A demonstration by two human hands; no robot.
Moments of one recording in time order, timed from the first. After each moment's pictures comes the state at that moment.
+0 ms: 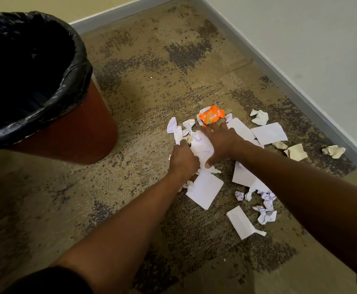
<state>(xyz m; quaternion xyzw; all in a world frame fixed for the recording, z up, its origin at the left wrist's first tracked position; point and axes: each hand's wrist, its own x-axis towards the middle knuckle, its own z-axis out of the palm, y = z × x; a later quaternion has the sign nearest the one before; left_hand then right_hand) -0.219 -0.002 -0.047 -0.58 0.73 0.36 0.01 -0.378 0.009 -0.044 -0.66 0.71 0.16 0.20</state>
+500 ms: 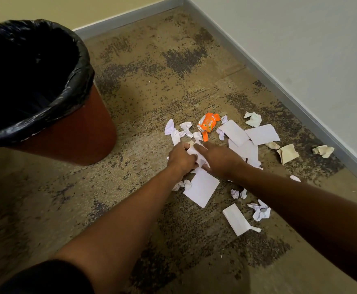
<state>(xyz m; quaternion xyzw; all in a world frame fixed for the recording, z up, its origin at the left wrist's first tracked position) -0.216 0.001 -0.039 -0.60 0.56 0.56 -0.08 -0.354 0.063 -0.049 -0.72 0.67 0.08 0.14</state>
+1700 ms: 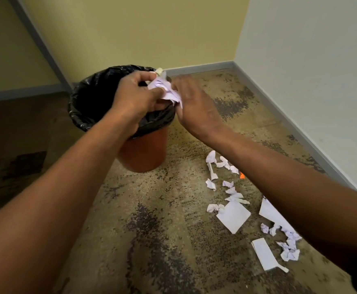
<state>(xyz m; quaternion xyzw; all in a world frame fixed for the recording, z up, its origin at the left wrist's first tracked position) -0.024 -0.070 0.222 -0.50 0.53 0.50 -0.47 -0.169 -0.053 0.182 -0.76 0.55 -0.34 -0.06</state>
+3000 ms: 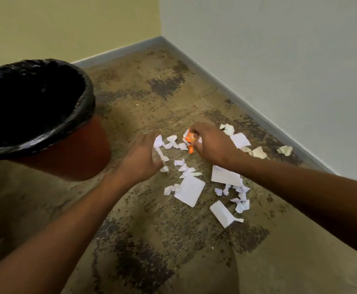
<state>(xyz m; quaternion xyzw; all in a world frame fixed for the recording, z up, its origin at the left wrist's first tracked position) -0.124 0.009 0.096 -0.40 0.87 0.27 -0.04 -0.340 0.090 0.078 -0.61 0.76 -0.20 0.11</state>
